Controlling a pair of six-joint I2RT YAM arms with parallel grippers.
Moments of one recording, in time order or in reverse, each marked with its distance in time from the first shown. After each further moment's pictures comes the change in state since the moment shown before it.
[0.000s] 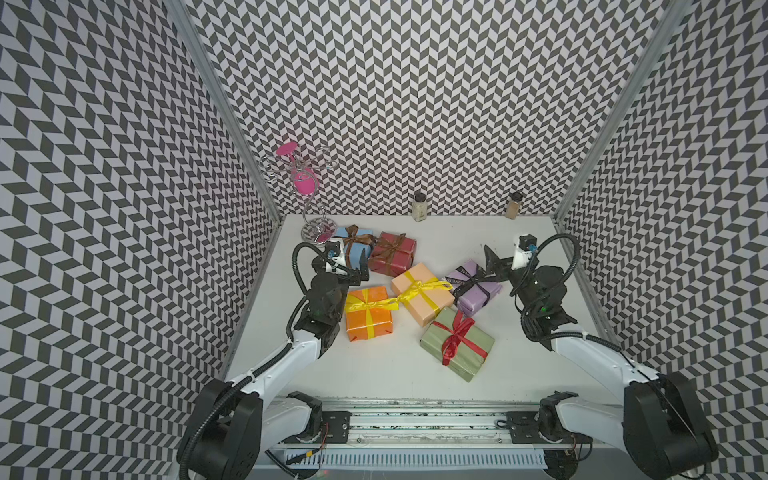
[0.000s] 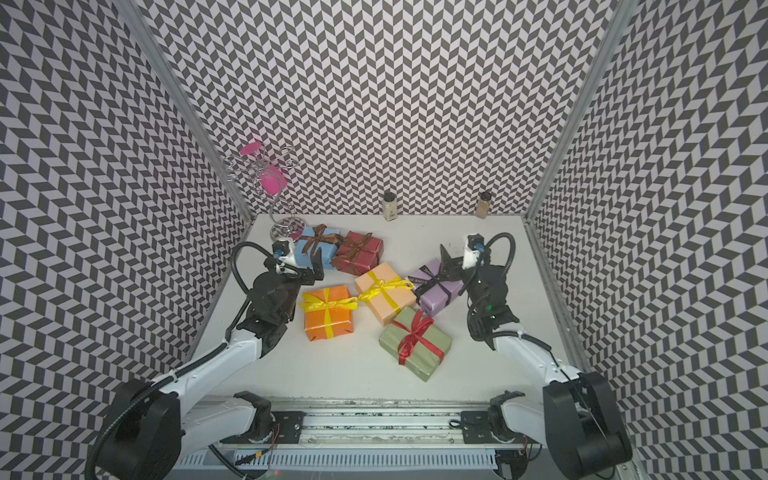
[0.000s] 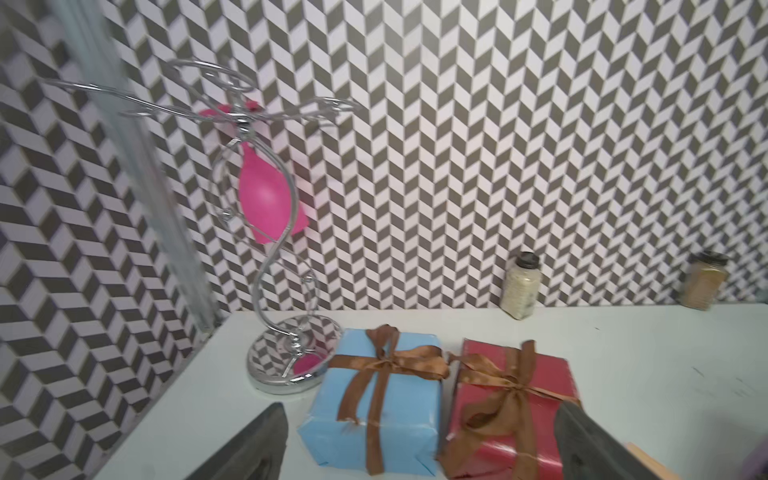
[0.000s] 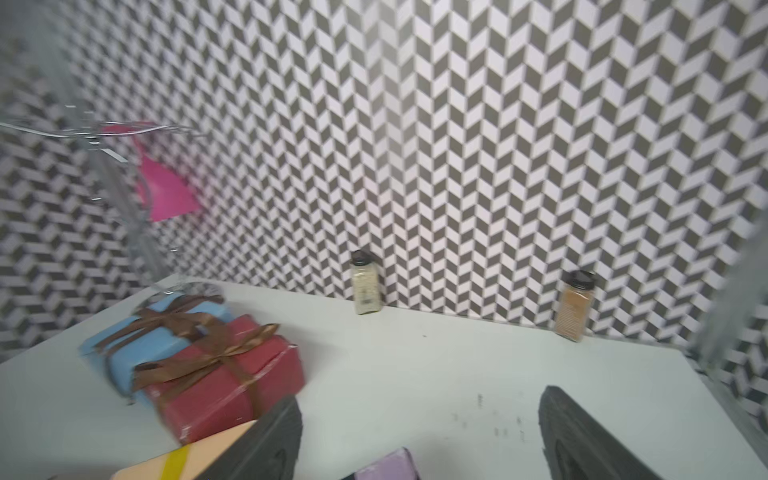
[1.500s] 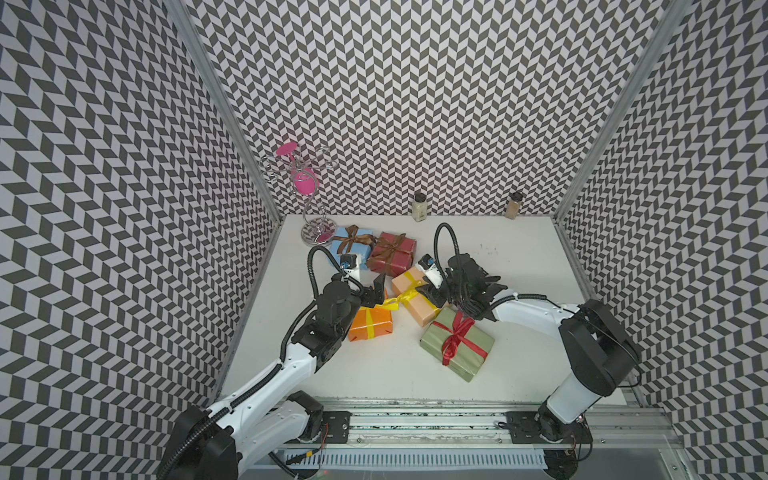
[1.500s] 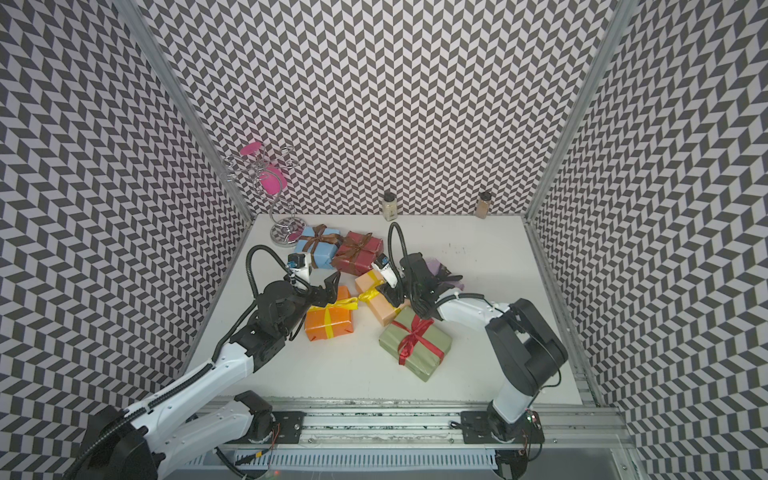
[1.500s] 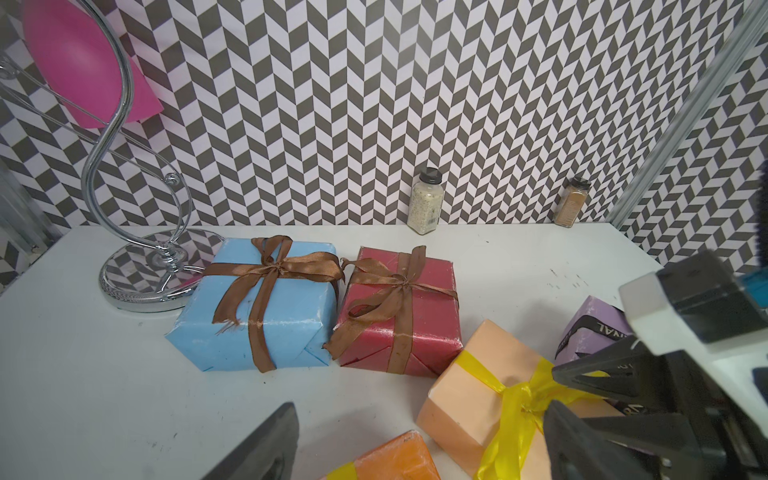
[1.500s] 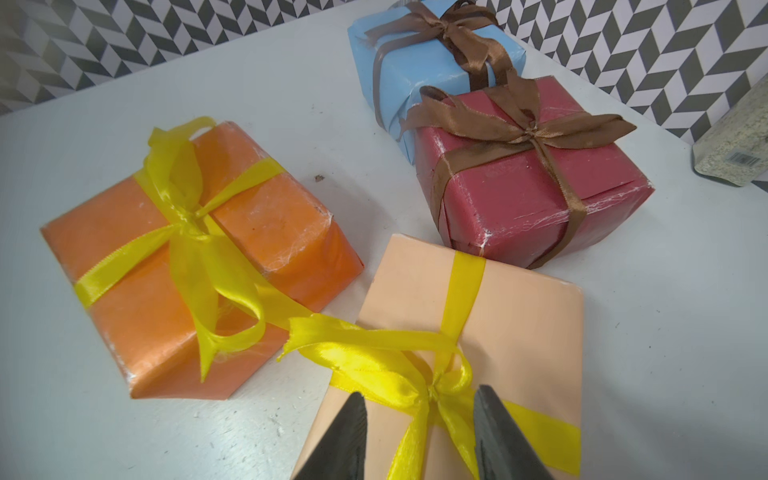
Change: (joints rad) left arm -0.138 -0.152 -0.022 -0.313 0.089 -0.175; right arm 0.351 0.496 0.372 -0.466 -0.206 -0.246
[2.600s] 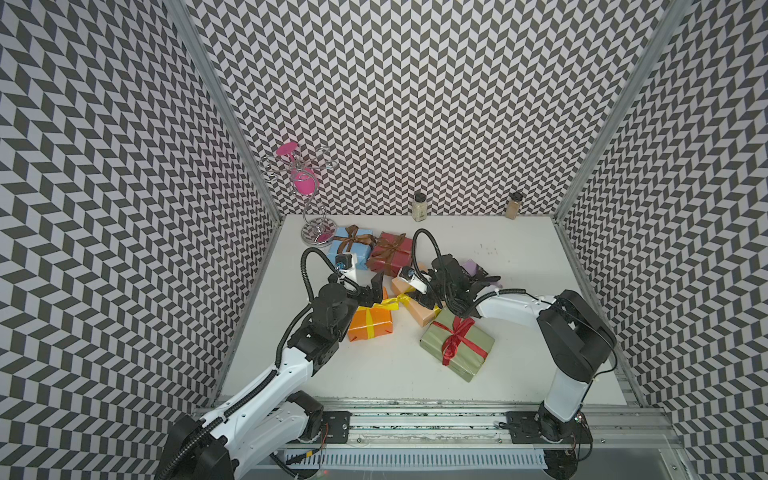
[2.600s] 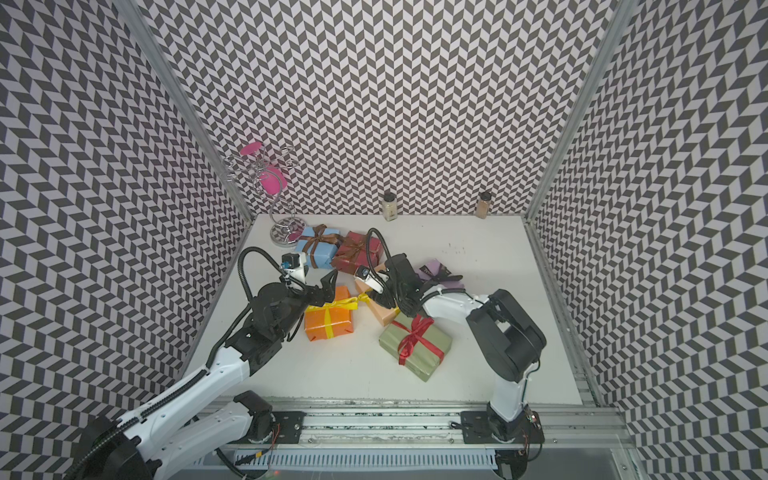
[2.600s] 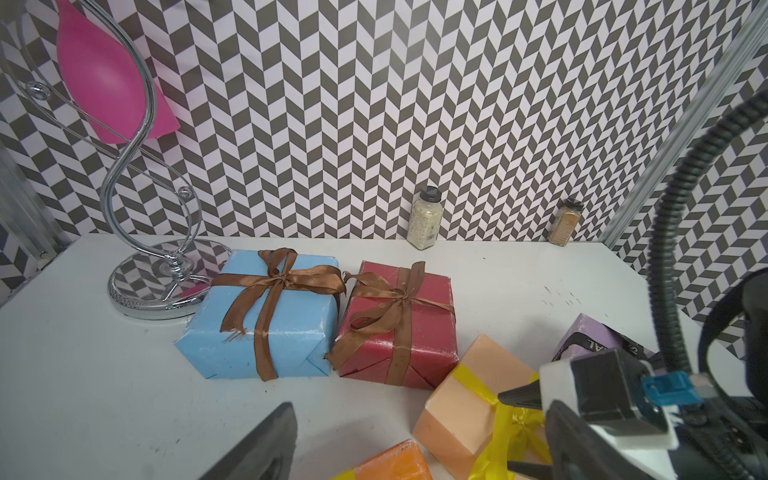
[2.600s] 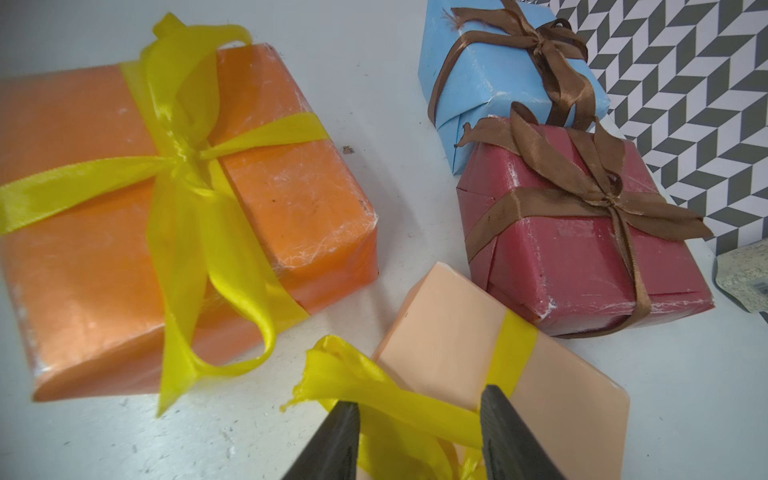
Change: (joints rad) left arm 0.000 -0.044 -0.005 0.000 -0.008 -0.015; right arm 0.056 0.130 0.109 -0.016 0.010 -0.291
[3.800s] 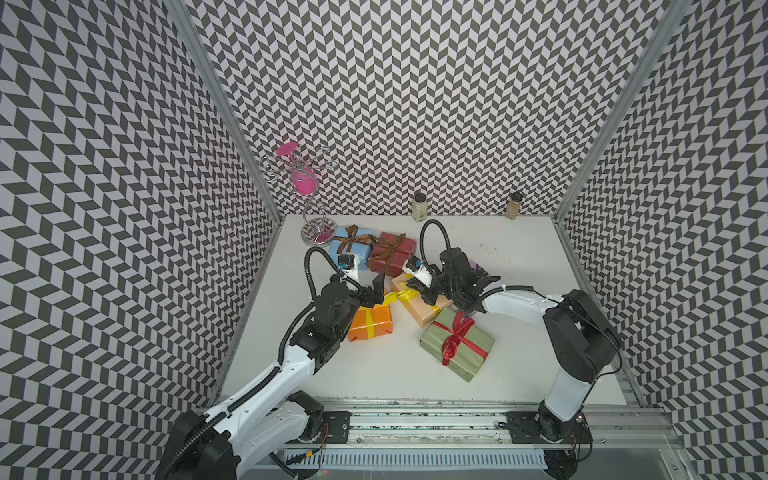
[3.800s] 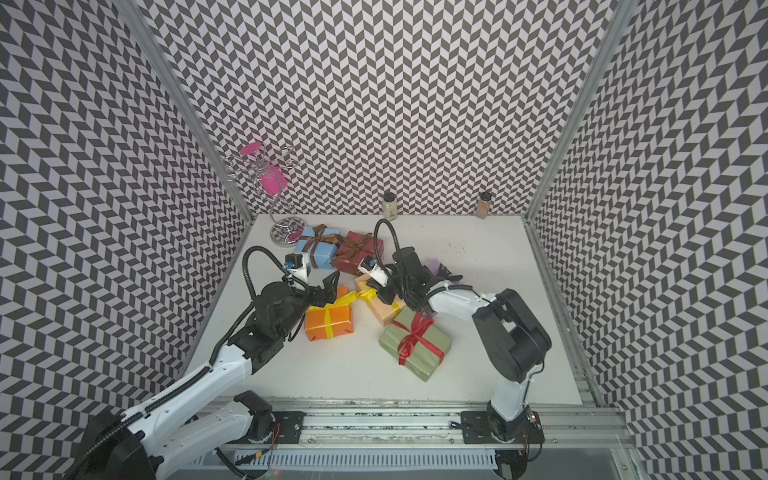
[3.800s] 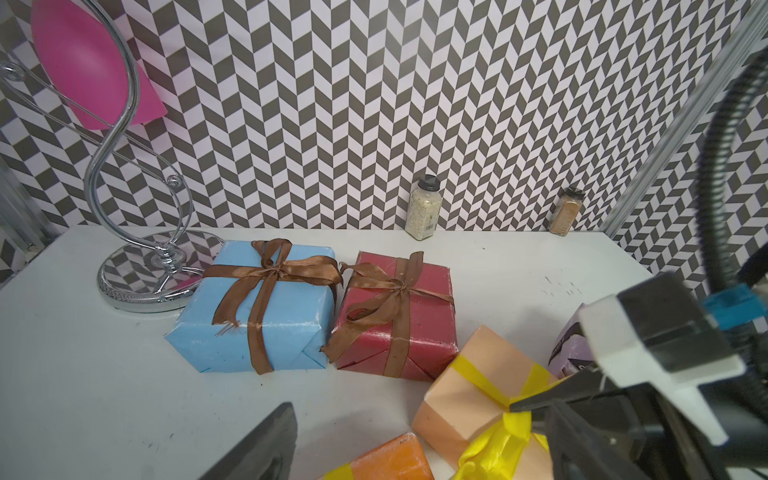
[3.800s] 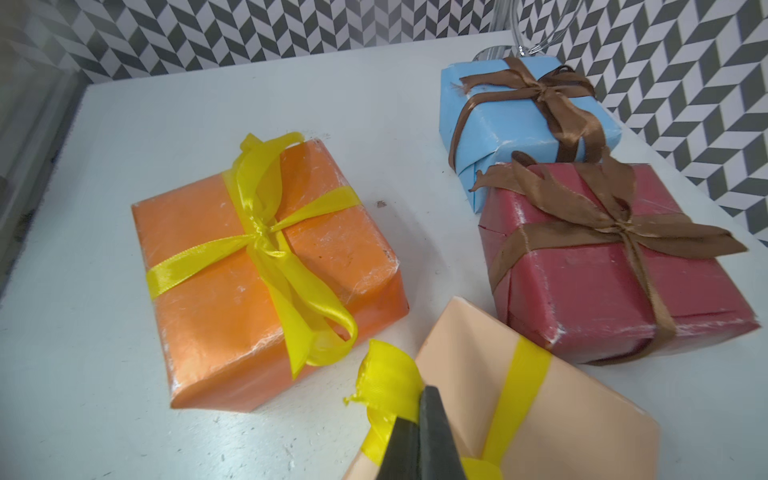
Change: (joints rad) left arm 0.000 0.033 0.000 0.000 0.015 -0.001; right arm -0.085 -0.062 -0.018 0.046 -0.218 0.155
